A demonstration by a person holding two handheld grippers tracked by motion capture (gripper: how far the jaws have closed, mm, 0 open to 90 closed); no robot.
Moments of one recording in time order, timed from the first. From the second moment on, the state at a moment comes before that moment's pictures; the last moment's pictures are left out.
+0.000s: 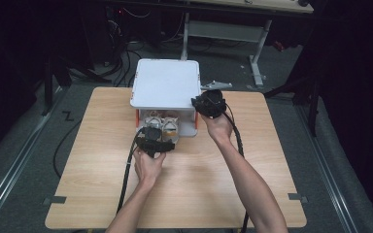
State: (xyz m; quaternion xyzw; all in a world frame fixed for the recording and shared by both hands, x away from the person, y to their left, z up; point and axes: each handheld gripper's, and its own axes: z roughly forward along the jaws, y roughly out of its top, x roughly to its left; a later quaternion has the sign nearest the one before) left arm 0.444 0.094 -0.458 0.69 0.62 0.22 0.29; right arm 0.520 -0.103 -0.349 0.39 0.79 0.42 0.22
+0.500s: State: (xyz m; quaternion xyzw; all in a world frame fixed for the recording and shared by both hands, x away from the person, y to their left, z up) left arm 0.470 0.092 -0.463 0.68 0.63 0.23 0.31; right arm 0.520 -0.103 -0.348 0.39 0.79 0.42 0.22
